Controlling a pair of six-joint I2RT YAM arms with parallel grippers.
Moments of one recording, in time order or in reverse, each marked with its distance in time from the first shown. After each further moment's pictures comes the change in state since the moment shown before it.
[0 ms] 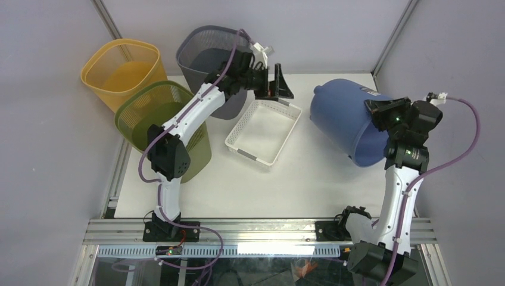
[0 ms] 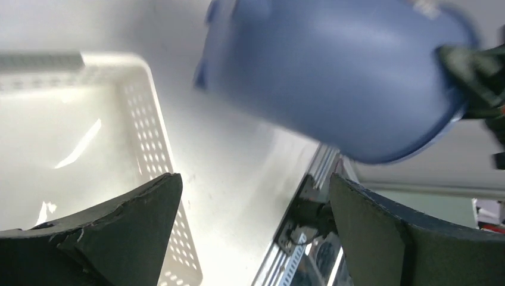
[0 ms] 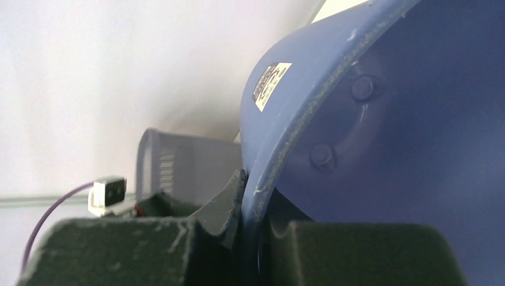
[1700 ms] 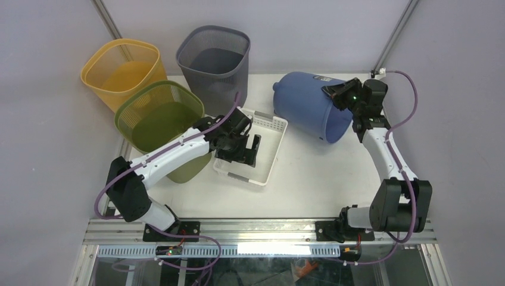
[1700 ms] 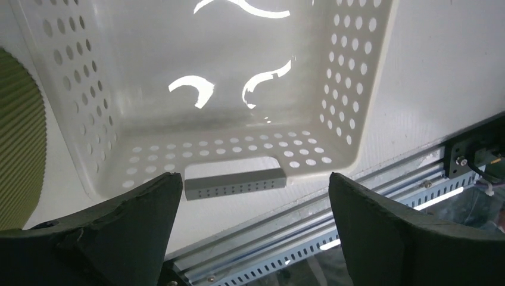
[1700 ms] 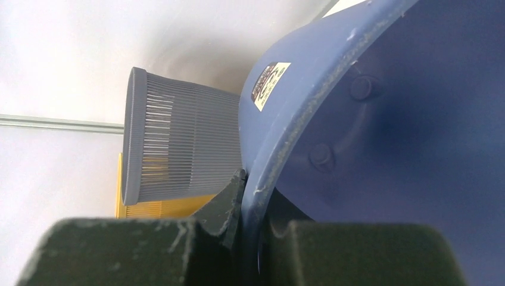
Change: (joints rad) left arm -0.262 -0.542 -0.777 -0.440 -0.652 0.077; right arm 0.320 0.413 -0.009 0.431 0.047 0.002
